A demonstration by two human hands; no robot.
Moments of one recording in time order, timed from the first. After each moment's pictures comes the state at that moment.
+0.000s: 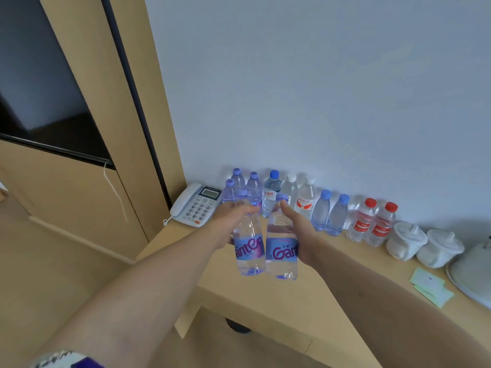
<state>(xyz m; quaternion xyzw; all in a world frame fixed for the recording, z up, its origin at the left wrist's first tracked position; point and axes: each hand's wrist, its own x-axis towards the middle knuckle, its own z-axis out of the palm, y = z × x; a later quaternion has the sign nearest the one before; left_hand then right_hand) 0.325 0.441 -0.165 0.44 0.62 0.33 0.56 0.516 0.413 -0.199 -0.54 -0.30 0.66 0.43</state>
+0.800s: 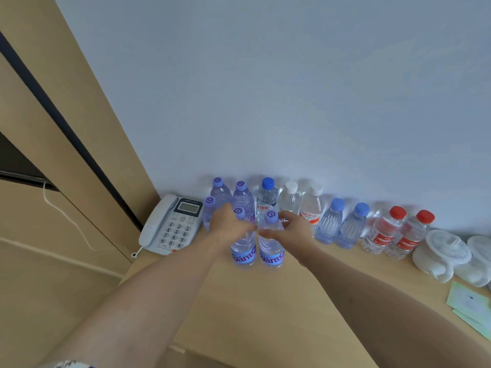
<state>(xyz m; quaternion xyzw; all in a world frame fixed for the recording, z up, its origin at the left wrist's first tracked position) 0.362 0.620 -0.238 0.63 0.68 0.17 0.33 0.534 0.562 -0.263 -0.67 -0.46 0.42 0.41</state>
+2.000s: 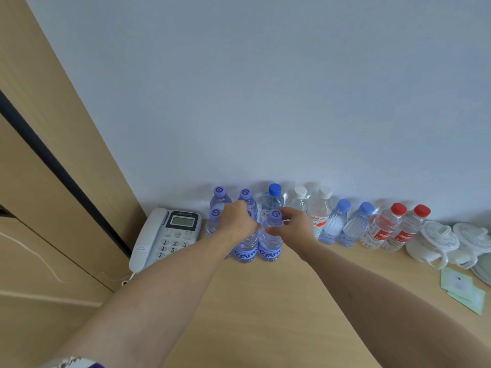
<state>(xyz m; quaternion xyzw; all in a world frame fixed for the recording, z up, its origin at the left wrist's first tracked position) 0.353 0.674 -0.234 0.73 0.60 0.11 0.30 0.500 0.602 -0.262 -0.74 -0.42 0.32 0.41</state>
